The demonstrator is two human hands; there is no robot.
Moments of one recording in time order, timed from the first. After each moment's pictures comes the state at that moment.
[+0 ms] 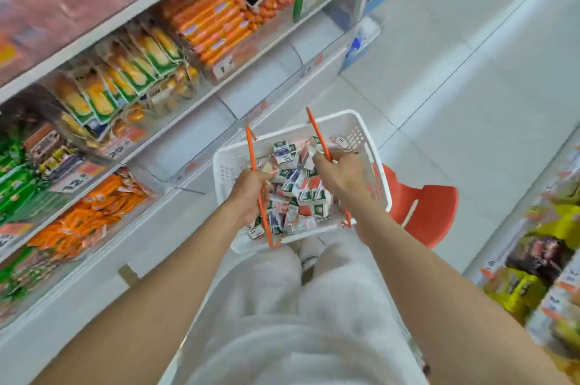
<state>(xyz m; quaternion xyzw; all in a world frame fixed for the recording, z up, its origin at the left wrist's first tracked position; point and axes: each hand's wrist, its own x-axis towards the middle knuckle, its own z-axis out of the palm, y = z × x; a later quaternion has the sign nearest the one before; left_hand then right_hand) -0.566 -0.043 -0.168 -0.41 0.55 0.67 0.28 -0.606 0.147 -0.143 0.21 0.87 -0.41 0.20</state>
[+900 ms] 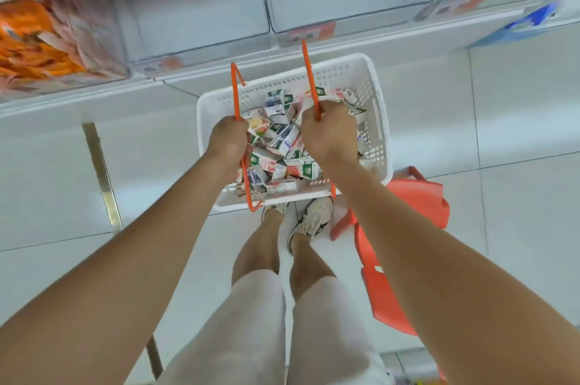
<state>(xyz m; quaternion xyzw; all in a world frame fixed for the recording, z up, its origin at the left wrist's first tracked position) -0.635 -0.044 -0.438 -0.66 0.45 0.59 0.09 -0.754 0.091 -0.408 -0.08 0.89 -0.29 0.33</state>
